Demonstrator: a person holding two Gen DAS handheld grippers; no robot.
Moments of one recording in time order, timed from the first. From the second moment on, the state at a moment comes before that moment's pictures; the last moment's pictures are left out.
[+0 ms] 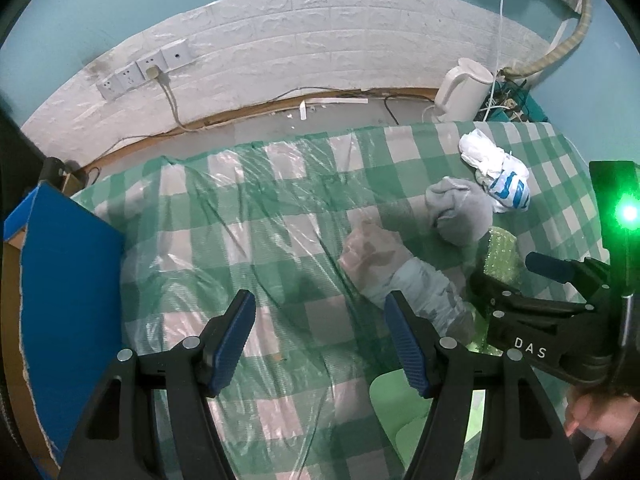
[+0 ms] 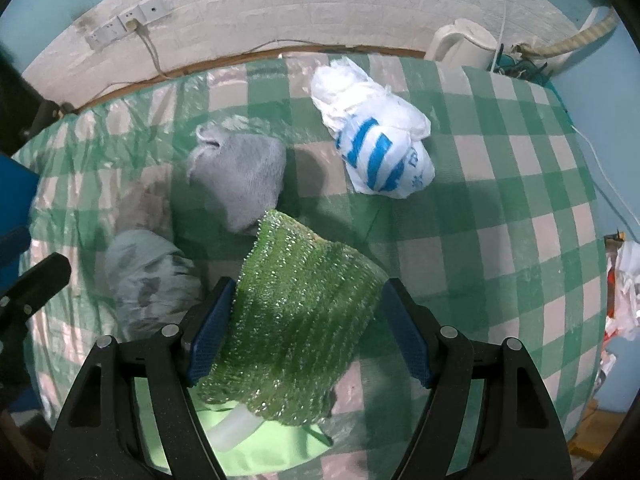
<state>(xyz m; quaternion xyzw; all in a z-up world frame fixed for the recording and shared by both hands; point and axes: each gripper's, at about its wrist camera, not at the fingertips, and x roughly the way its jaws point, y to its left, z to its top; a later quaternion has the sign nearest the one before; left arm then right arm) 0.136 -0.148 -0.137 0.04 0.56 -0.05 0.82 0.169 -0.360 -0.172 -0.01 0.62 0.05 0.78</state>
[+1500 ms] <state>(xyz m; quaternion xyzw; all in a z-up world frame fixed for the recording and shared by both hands) 0.144 -0.197 -0.166 0.00 0.60 -0.11 0.79 0.151 -0.394 -0.140 0.00 0.59 0.08 0.81</state>
